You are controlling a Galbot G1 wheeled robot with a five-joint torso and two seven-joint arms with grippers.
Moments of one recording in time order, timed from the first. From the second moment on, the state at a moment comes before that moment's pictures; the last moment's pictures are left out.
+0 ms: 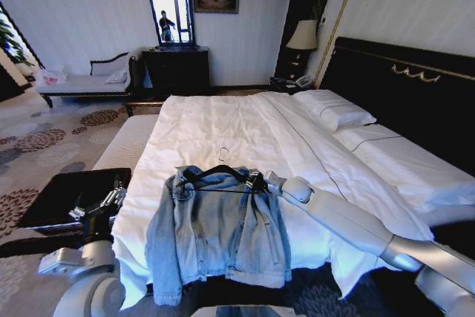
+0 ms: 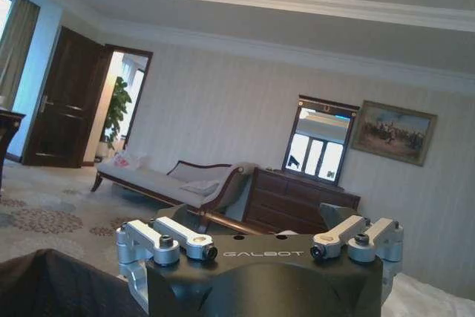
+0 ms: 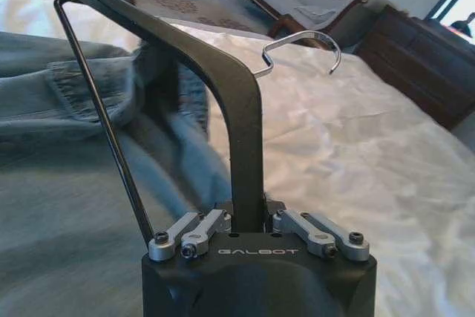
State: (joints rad) left arm 1.66 -1.60 -0.85 -2.43 -0.41 0.09 -0.19; right arm -0.36 0.82 -0.50 1.55 0.40 -0.30 -0.23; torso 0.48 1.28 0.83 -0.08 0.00
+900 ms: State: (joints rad) left arm 1.65 -1.57 -0.90 -2.41 -0.47 0.08 -0.19; right arm -0.11 0.91 -0.68 1.44 0.12 -0.69 -0.30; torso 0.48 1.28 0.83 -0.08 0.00
